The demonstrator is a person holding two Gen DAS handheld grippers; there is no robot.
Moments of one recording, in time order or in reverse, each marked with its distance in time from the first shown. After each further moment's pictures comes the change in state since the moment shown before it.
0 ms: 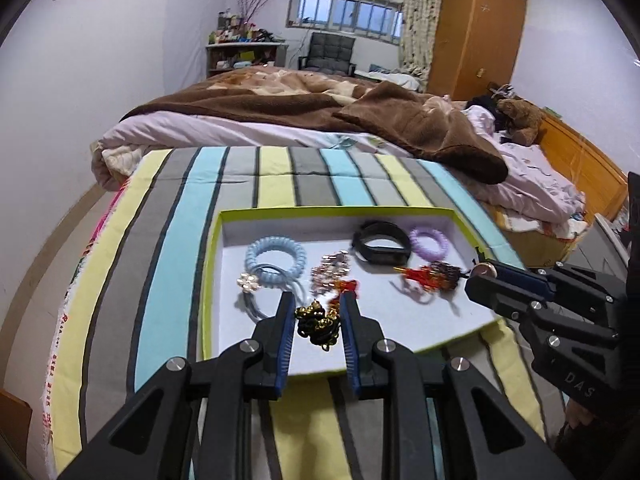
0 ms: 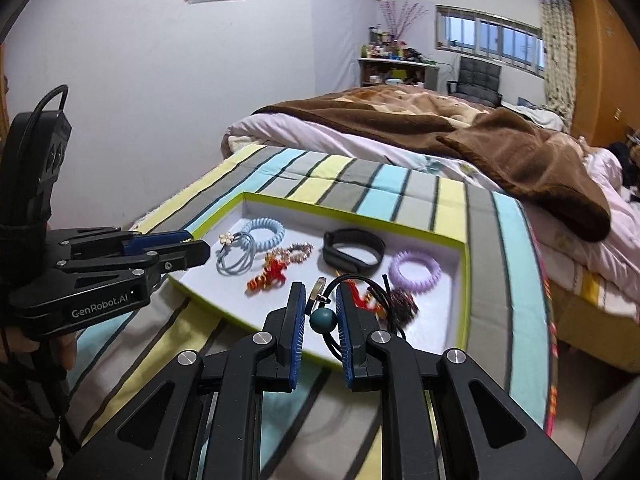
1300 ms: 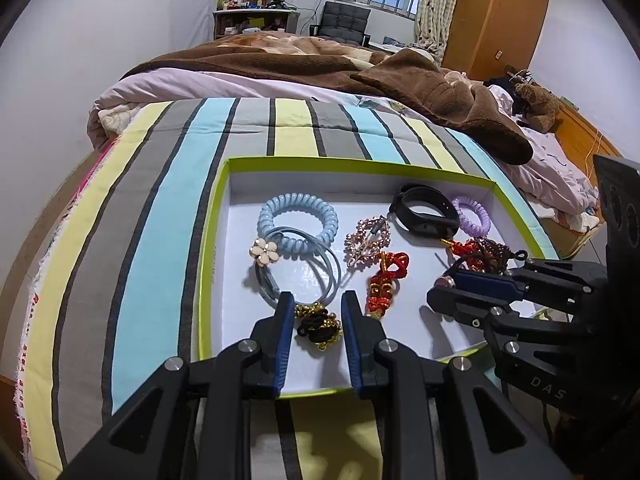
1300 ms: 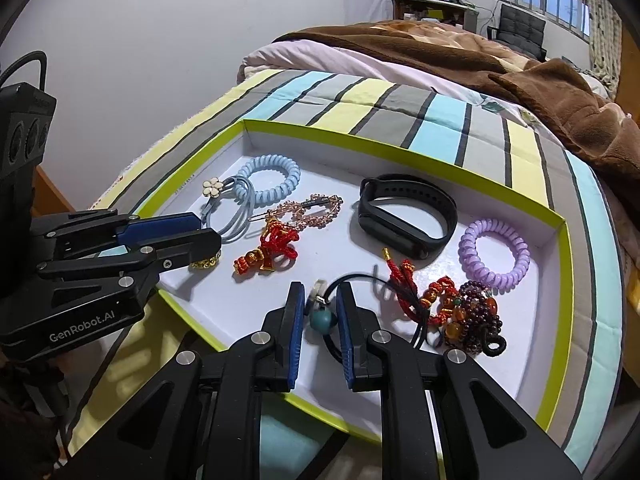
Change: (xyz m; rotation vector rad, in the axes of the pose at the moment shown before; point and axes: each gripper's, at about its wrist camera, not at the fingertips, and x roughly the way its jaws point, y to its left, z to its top) left arm 0.042 0.020 -0.014 -0.042 0.111 -0.006; right arm 0.084 0.003 -0.003 -0.016 0.228 0.082
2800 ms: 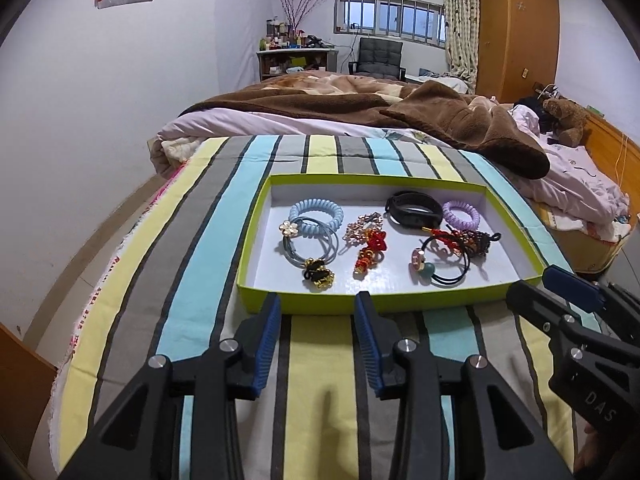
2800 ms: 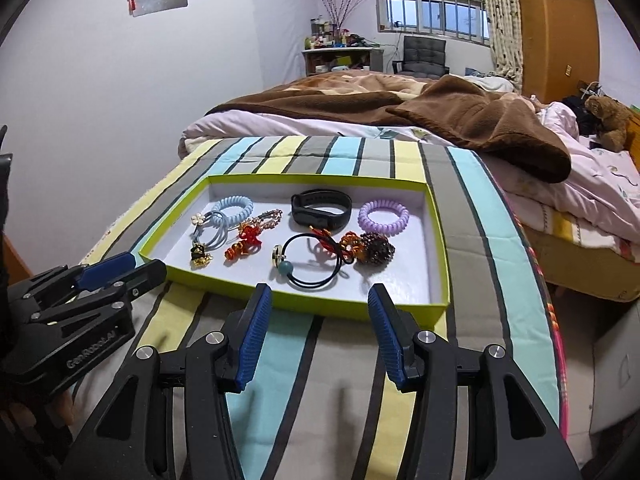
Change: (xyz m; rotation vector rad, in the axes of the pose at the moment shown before) left arm -0.066 -0.043 -0.044 -0.012 -0.156 0.212; right arm -0.101 0.018 -0.070 0.217 -0.242 -0.232
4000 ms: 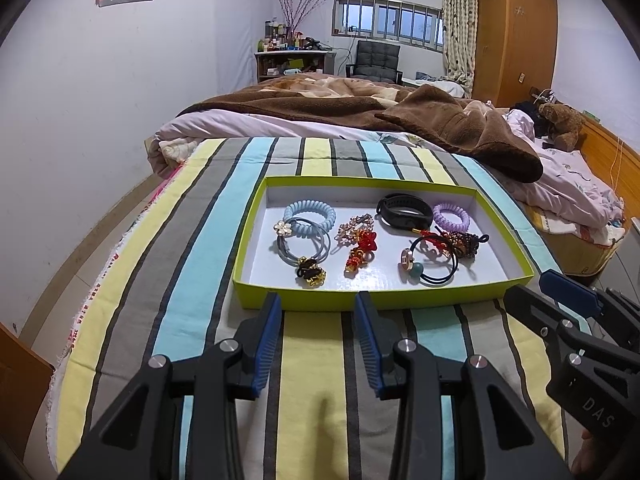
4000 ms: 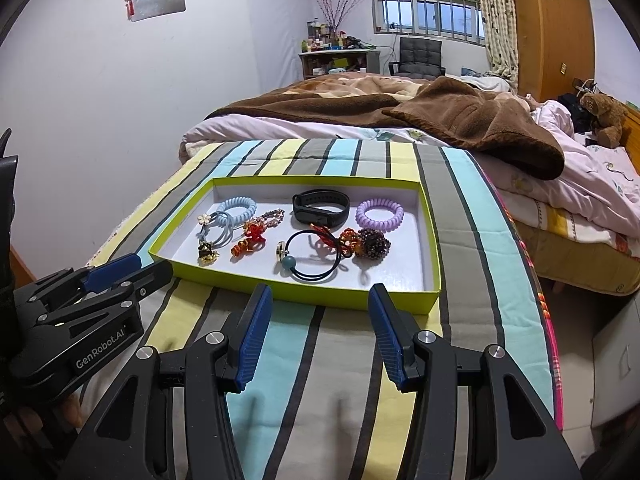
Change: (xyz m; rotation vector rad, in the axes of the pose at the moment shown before) left arm -0.008 0.000 -0.001 -0.010 -0.007 -0.016; right arm -0.010 0.000 -0.001 0.011 -0.003 -0.001
